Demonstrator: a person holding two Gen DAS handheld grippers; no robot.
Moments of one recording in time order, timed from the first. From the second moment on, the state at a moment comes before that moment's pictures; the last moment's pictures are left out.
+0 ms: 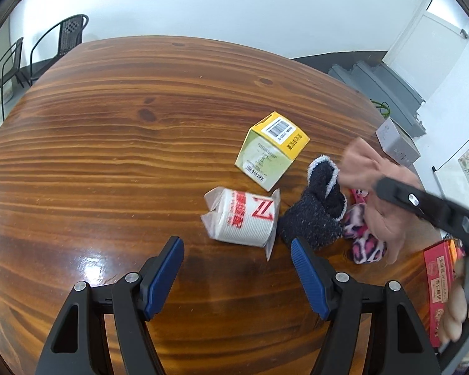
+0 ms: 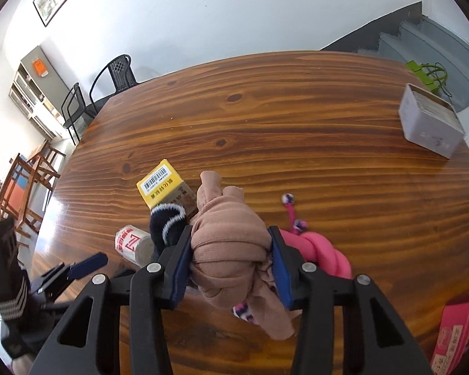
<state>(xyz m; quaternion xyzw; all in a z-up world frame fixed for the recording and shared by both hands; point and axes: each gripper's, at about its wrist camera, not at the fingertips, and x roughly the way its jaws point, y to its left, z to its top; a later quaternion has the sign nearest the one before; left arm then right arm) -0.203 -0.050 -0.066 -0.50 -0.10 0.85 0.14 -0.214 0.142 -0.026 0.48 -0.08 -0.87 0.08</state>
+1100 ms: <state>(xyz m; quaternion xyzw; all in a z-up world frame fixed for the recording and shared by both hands) -0.140 0.010 -0.023 -0.48 -0.05 0.86 0.16 -0.072 0.219 0.031 0.44 -0.13 -0.89 0.06</state>
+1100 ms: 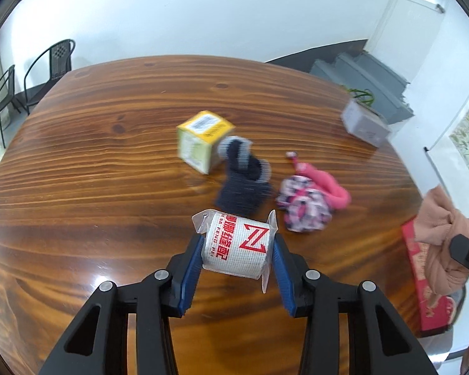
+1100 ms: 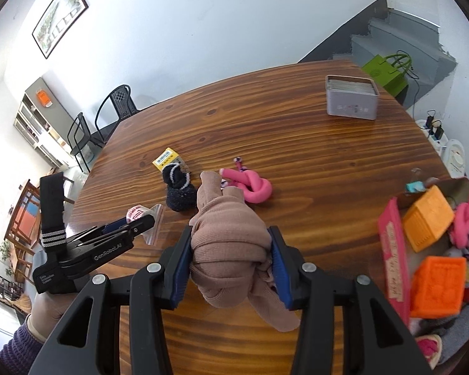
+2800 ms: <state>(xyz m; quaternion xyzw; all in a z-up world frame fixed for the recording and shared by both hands) -0.028 0.319 0.056 -0.42 0.02 0.85 0.33 0.064 0.475 0.018 0.43 -0.20 -0.88 -0.08</state>
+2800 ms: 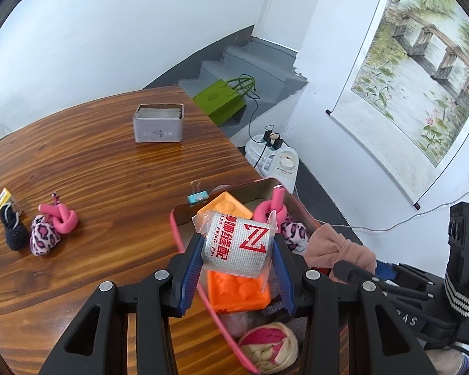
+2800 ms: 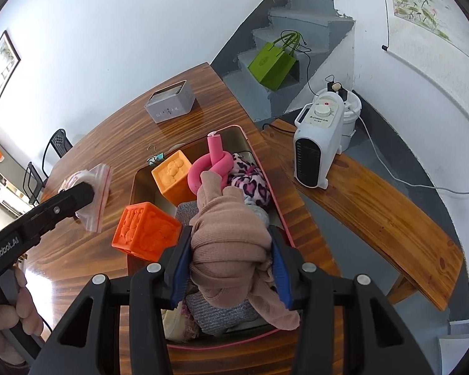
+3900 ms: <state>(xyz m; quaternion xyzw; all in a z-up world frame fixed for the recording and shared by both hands) -0.042 0.269 0.042 -0.46 -0.01 0.84 0.28 0.044 0.448 0.028 0.42 -0.20 -0.88 -0.06</state>
